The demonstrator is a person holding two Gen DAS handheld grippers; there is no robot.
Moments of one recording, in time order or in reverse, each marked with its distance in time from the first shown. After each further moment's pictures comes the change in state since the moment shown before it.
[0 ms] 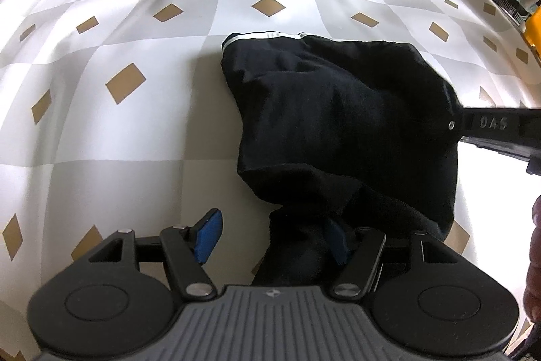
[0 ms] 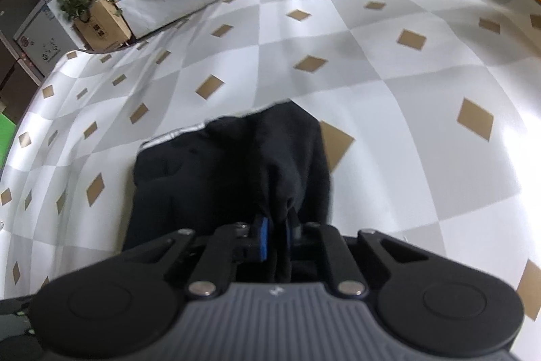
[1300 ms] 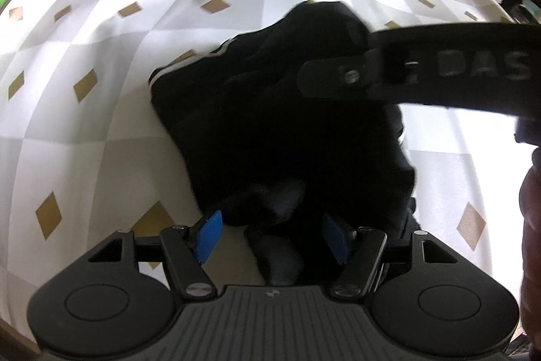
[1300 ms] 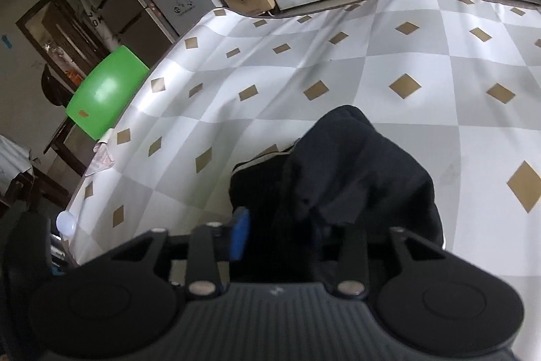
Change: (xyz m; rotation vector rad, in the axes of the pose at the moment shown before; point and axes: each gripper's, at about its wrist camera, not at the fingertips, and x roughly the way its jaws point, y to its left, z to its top) left arm -0.029 0.052 -0.012 -0.068 0.014 0.024; right arm -0.010 0.125 0.000 -0.230 0.081 0.400
